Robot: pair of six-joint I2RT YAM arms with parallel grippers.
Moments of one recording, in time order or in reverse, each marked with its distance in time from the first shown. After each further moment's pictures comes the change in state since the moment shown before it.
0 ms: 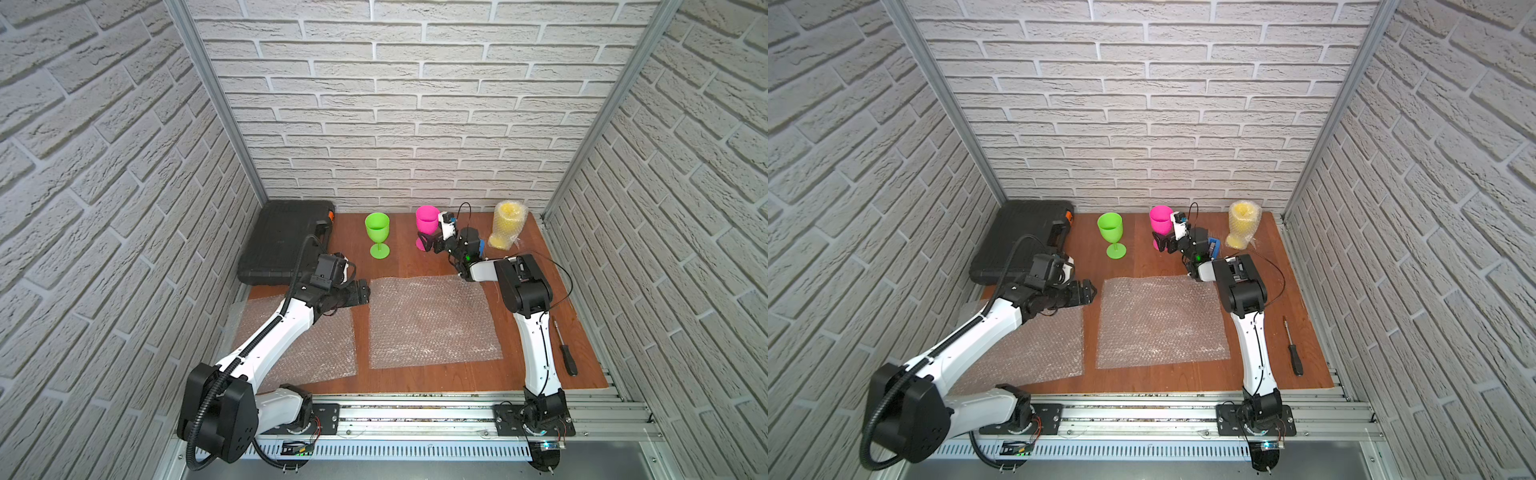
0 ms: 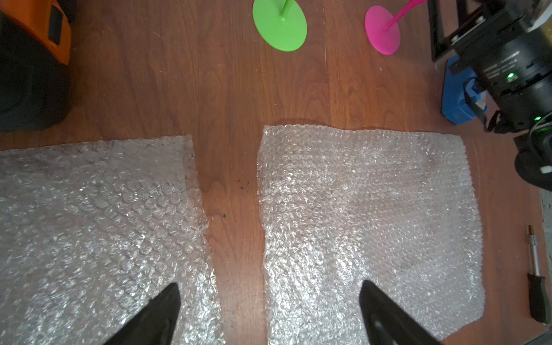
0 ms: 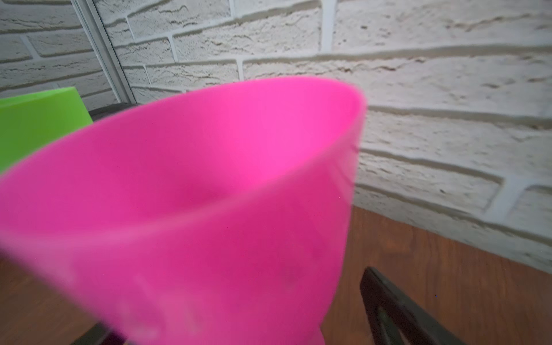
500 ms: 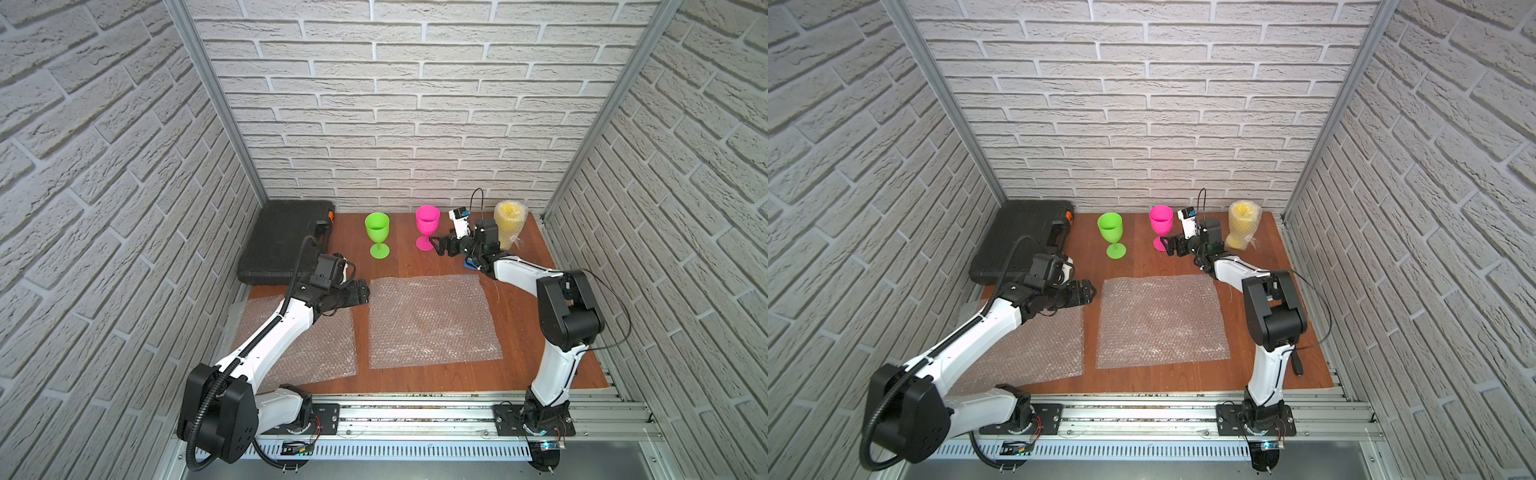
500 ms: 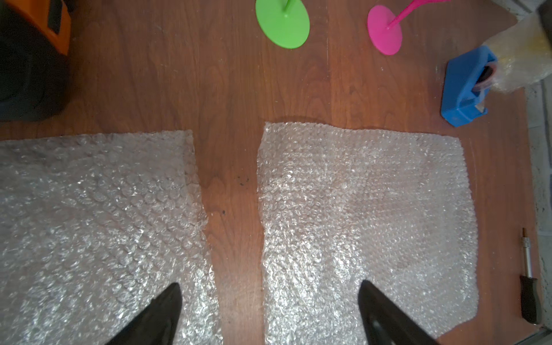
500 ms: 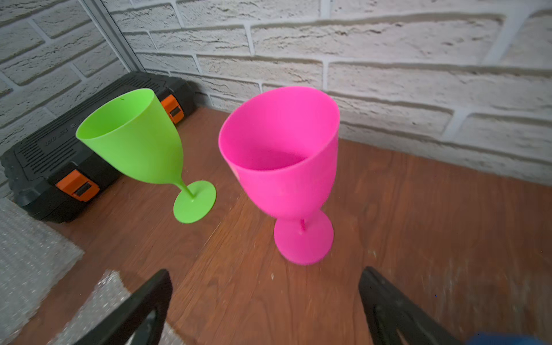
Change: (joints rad) left arm -0.002 -0.017 0.003 -0.008 0.008 -0.014; right arm -0.006 -0.444 -0.244 -0.493 -0.001 -0.009
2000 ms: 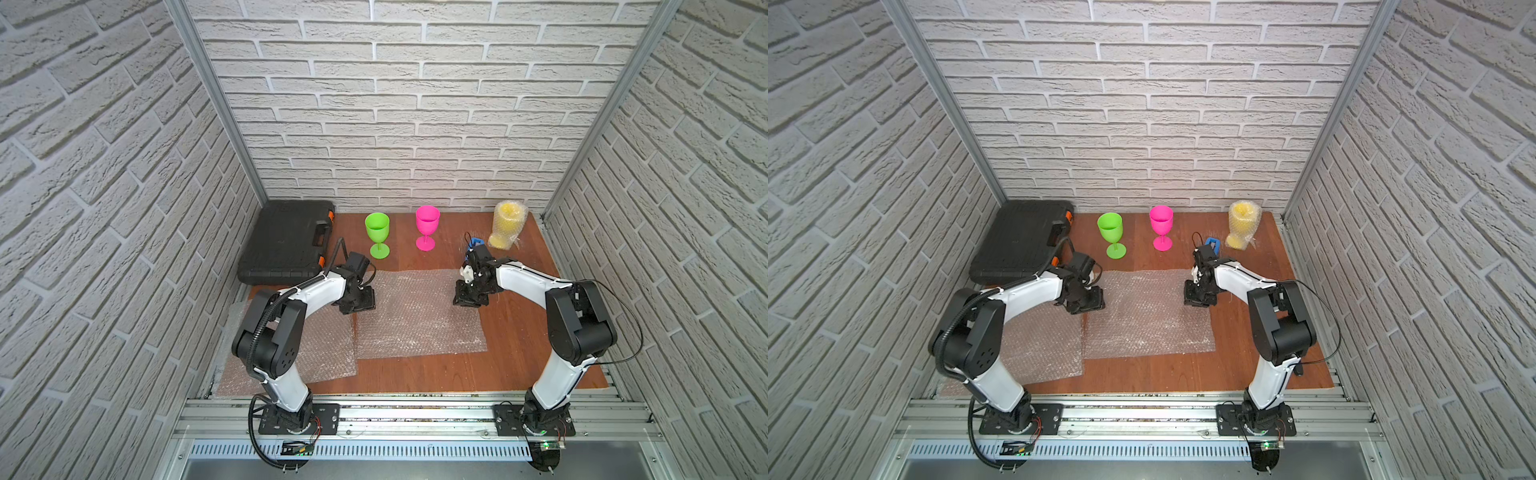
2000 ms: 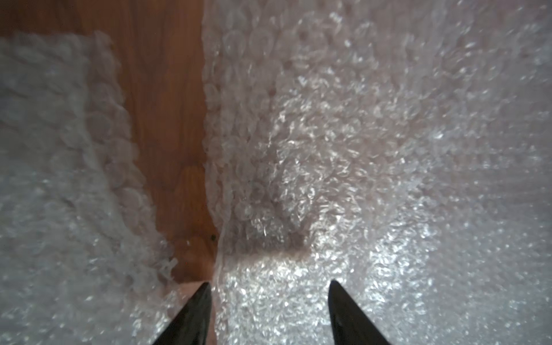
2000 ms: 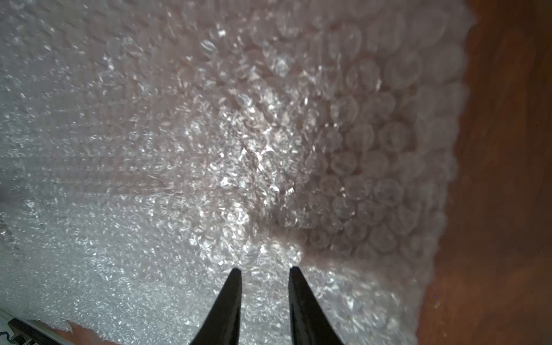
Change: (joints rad) left arm -0.050 0.495 0.150 -0.054 0.002 -0.022; right arm 0.047 -0.175 -0.118 -1.065 0.130 0.348
